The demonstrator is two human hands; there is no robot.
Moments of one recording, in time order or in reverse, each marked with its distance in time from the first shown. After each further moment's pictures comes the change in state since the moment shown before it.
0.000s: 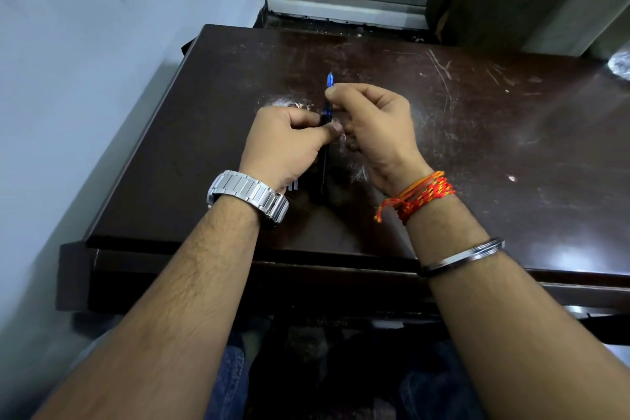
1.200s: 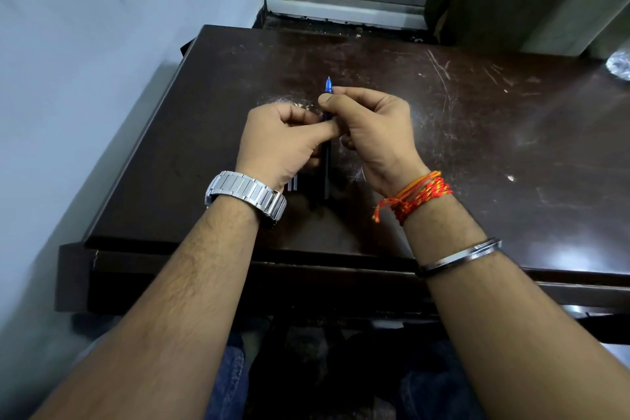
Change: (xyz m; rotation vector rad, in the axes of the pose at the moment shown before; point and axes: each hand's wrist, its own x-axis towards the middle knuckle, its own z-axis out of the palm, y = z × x) left_hand 0.000 0.001 0.000 -0.157 0.018 -0.101; right_hand -0.006 -0.003 0.003 0.063 -0.021 0.012
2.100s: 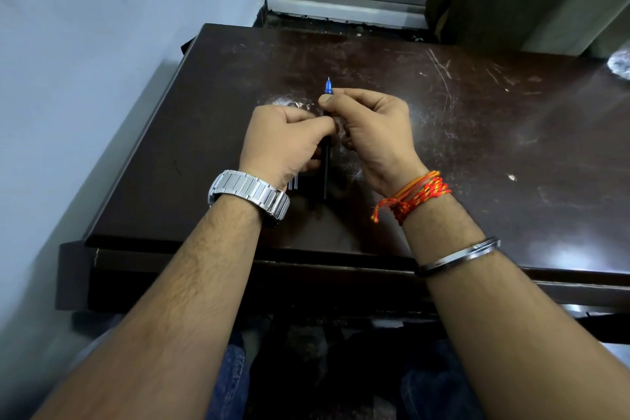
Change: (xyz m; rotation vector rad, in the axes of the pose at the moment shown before) left_hand 0.003 0.000 0.002 0.044 0.012 -0.017; right_hand 0.000 0.002 0.001 -0.012 0.002 0.014
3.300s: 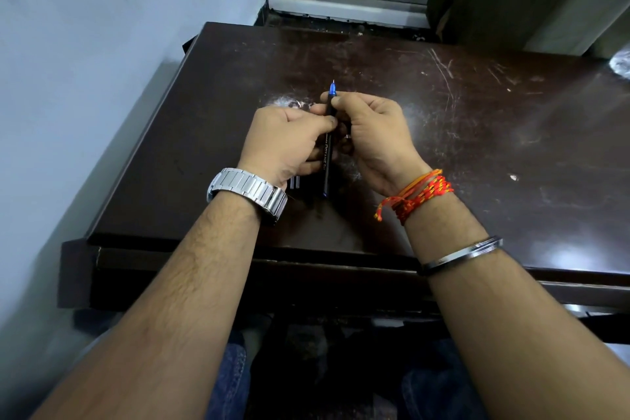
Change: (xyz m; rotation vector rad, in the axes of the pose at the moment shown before) left_hand -0.008 0.010 -0.002 -0.109 -0.062 -0.131; right_hand -0.002 -0.002 0.003 0.081 -0.084 0.145
